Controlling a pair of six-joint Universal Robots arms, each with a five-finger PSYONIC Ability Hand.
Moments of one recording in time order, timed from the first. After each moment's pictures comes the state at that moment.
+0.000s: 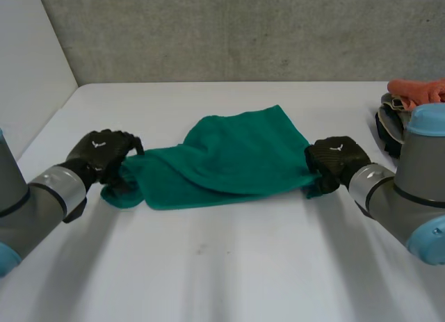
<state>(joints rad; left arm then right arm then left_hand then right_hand) 4.53 -1.84 -1.74 3.28 -1.27 3.40 1.89 -1.10 1.50 -0.02 1.37 2.79 0.53 0.52 0.51 0.51 0.34 1.13 1.17 1.19 1.20 1.00</state>
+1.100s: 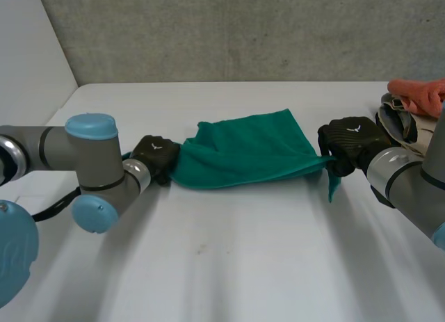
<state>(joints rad) 4.32 -2.45 -1.09 3.17 -1.46 3.57 1.85 -1.22 1.50 0.03 1.37 2.82 0.95 0.94 0.94 0.93 0.75 1.13 1.17 1.19 1.20 1.00</state>
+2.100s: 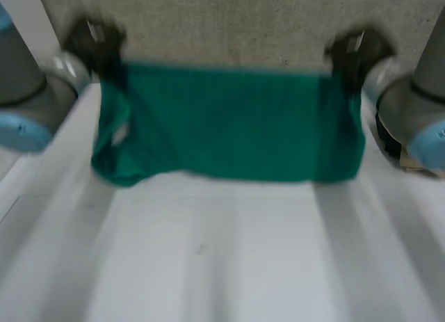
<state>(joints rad) 4.46 -2.15 -0.84 3.18 -1.41 3.72 1.93 -1.05 0.87 0.13 1.54 2.50 1.14 1.20 1.19 1.20 0.99 1.13 1.17 1.19 1.20 1.00</state>
